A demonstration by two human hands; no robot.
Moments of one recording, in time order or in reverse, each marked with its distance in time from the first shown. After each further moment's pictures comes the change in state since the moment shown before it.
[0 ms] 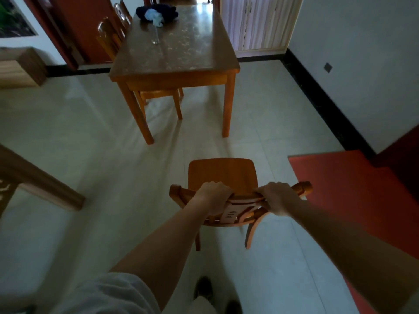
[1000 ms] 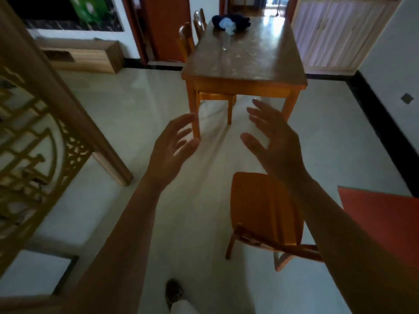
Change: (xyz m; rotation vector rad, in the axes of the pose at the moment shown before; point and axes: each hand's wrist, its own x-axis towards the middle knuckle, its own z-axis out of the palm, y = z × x) left_hand -0.235 -0.125 -0.117 -0.982 1.092 -0.175; right_hand 0.044 -0.238 -0.164 0.828 0.809 -0.506
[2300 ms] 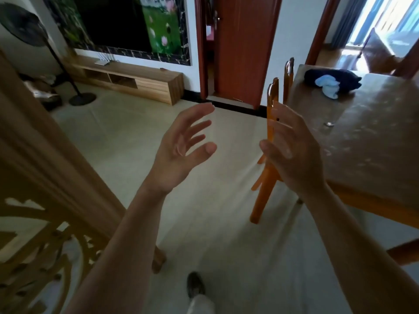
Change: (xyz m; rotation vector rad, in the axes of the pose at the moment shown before) left_hand 0.548 -0.239 -0.368 0.022 0.105 0.159; right_hand 0.612 0.195 0.413 0.133 -0.082 -0.122
